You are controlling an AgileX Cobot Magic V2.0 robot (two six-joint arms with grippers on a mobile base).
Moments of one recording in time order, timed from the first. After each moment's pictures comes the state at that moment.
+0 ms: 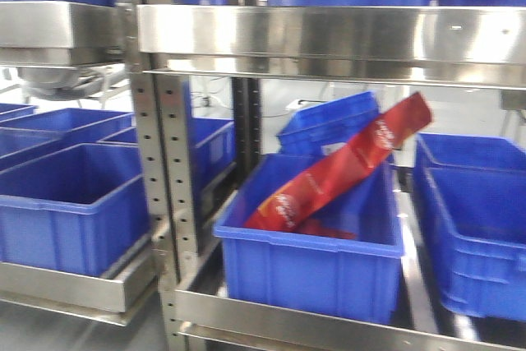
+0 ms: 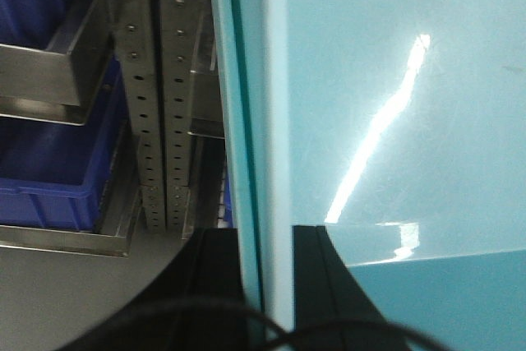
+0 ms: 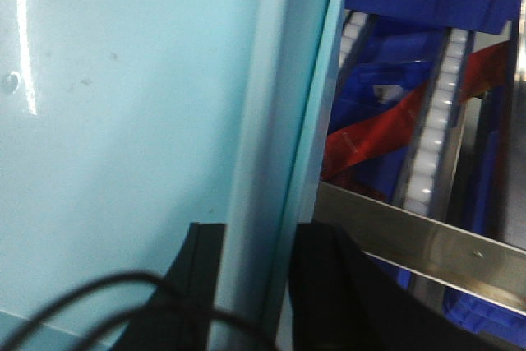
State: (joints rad) left arm -0.32 1.49 -1.85 -0.09 1.07 -0.10; right arm 0.50 1.63 -2.07 -0.08 1.09 0.27
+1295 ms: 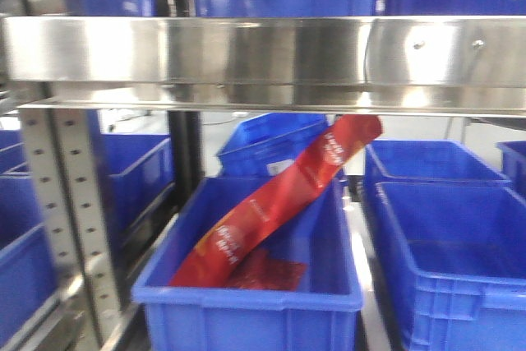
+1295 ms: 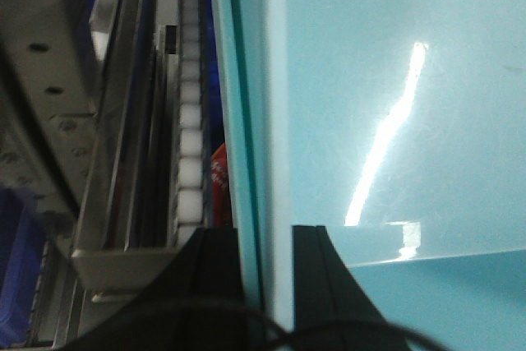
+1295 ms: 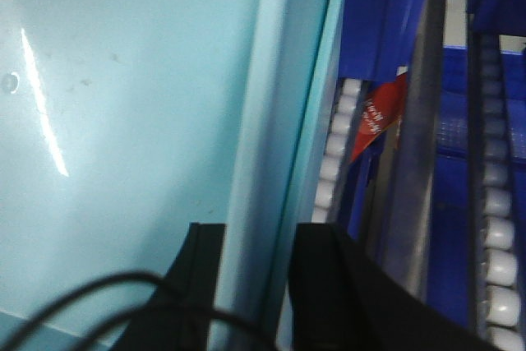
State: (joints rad) left arm -0.32 1.49 -1.85 -0.09 1.07 -0.10; right arm 0.50 1.63 -2.07 -0.08 1.09 0.27
